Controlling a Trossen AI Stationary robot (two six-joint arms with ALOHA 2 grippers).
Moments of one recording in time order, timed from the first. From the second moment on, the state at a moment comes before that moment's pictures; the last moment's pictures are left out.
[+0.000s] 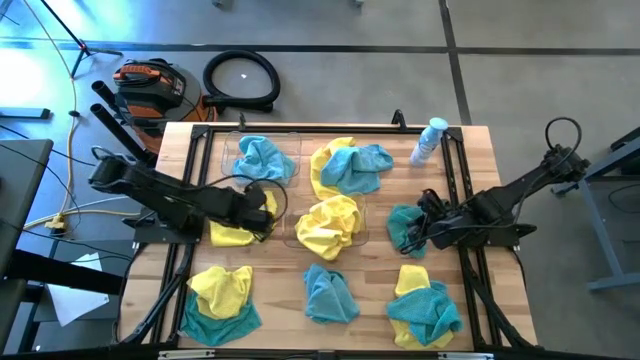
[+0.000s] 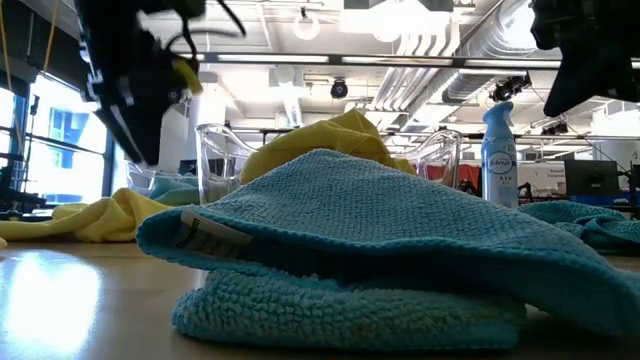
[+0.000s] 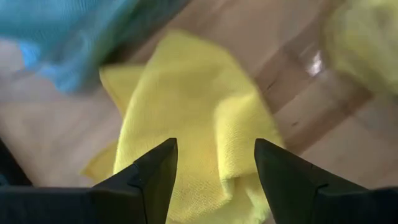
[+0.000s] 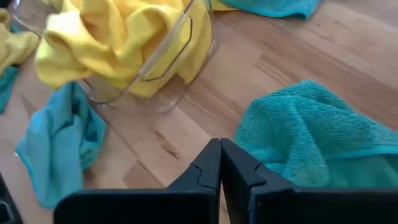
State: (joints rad) left arm -0.21 1.38 0.91 -1.03 -0.40 -1.03; right arm 0.50 0.91 0.74 -0.90 0.46 1.31
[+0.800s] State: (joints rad) left arm -0.13 1.45 0.72 -0.82 -0.18 -1.37; right arm 0.50 0.89 0.73 -0.90 0.43 1.12
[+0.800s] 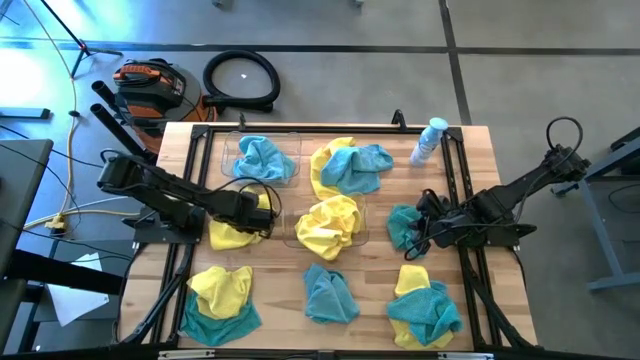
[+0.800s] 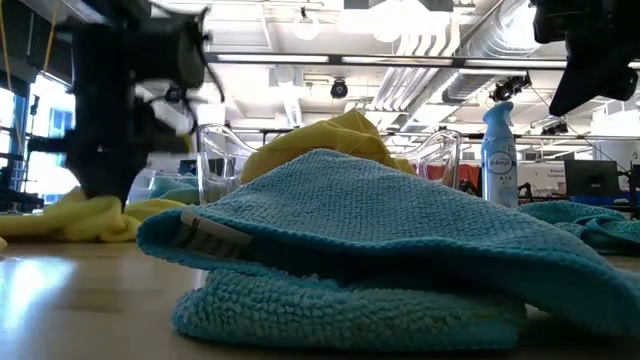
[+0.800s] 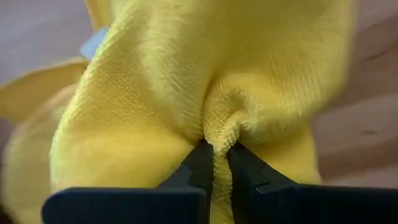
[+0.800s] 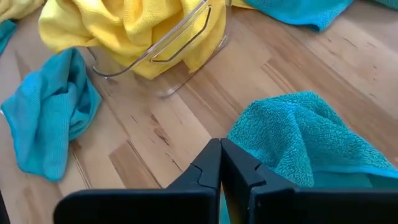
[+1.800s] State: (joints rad) left arm -0.15 1.53 1.55 -1.00 -0.16 -1.15; right arm 0.48 0.89 0.73 -0.90 0.48 1.01
